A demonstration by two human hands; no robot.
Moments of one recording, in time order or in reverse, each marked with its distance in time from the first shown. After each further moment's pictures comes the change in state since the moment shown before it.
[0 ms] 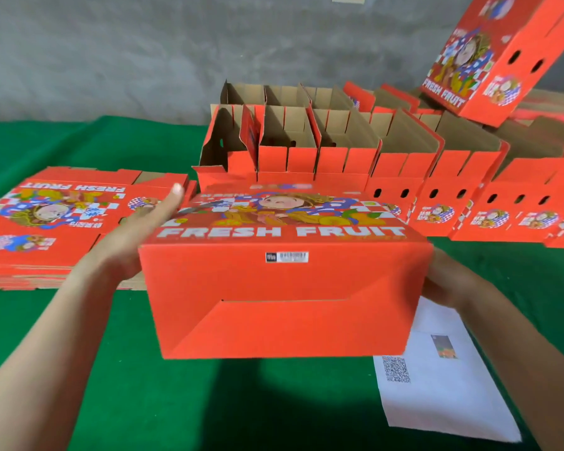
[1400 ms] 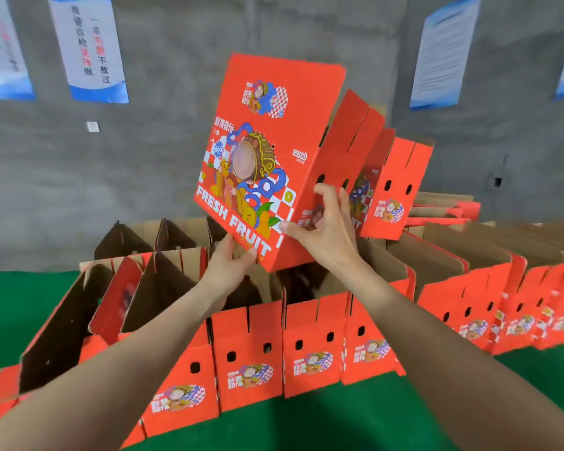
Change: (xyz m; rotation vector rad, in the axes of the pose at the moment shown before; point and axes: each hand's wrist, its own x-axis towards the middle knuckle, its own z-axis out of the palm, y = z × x) left_hand 0.272 0.135 0.275 0.026 -0.219 0.529; right_hand 0.202 -0.184 -0.130 -0.755 0.853 -0.775
